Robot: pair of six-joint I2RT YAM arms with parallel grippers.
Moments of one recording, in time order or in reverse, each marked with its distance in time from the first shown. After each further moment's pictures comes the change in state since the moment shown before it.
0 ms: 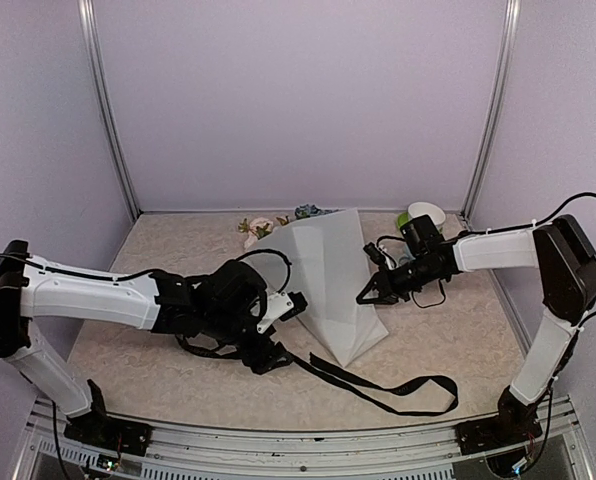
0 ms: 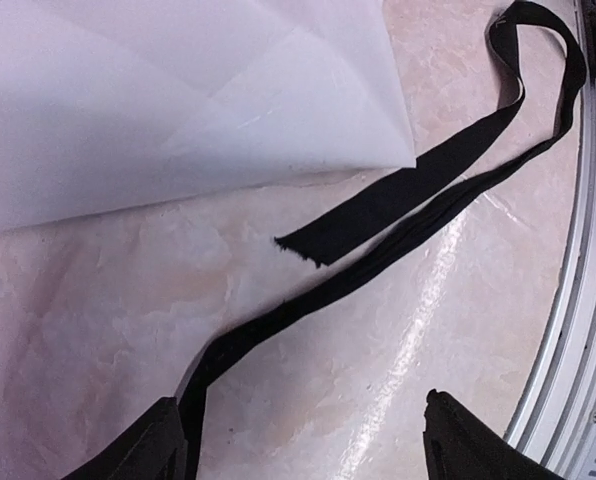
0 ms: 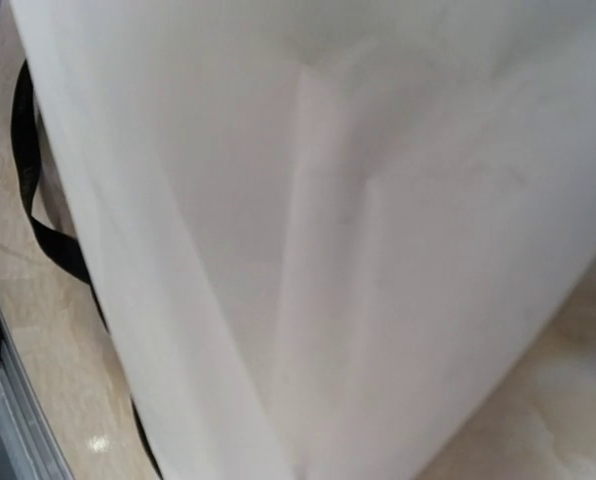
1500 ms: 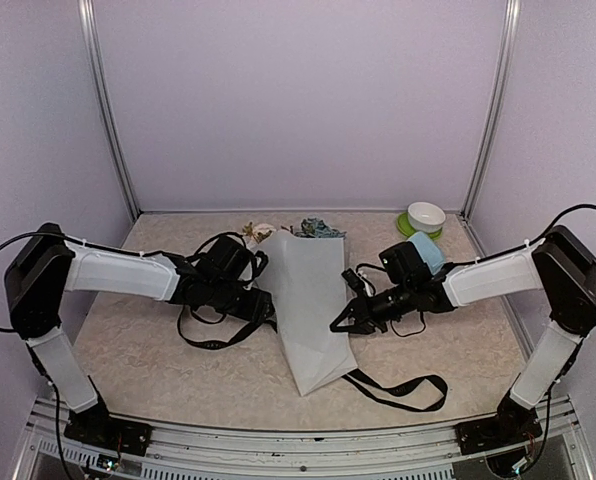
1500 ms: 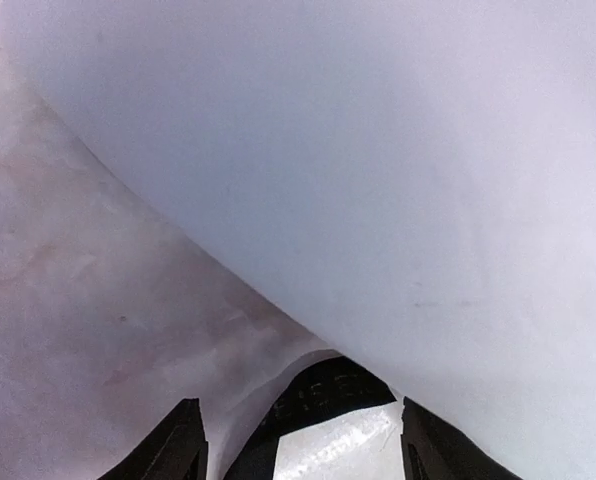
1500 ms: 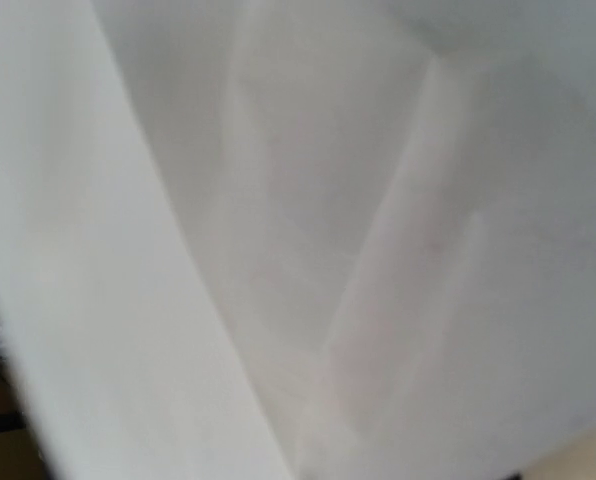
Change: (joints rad) left arm 0.264 0.167 0.024 0.138 -0.102 -0.365; right arm 0.230 -0.061 -0.196 0.338 0.001 0.397
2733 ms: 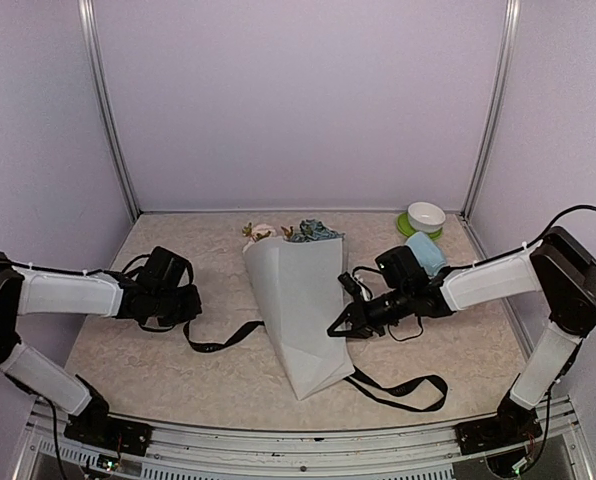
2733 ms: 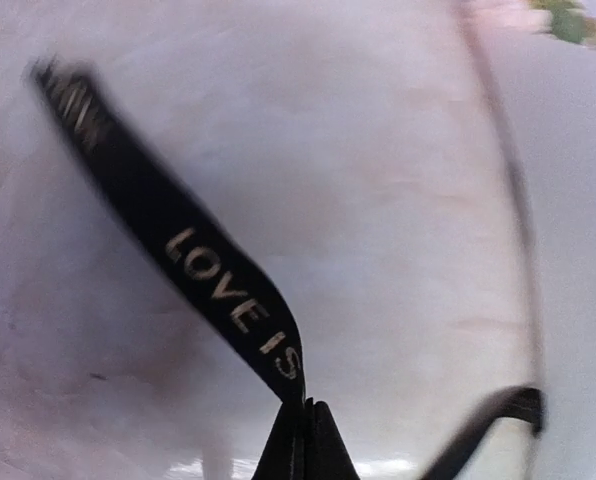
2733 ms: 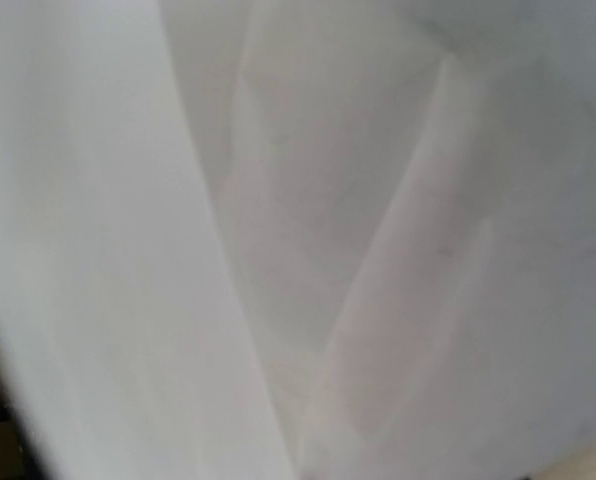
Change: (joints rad) left arm 0.290 -0.295 -0.383 0.045 -0.134 -0.422; right arm 0.029 0.004 -0.019 0.027 0.029 -0.014
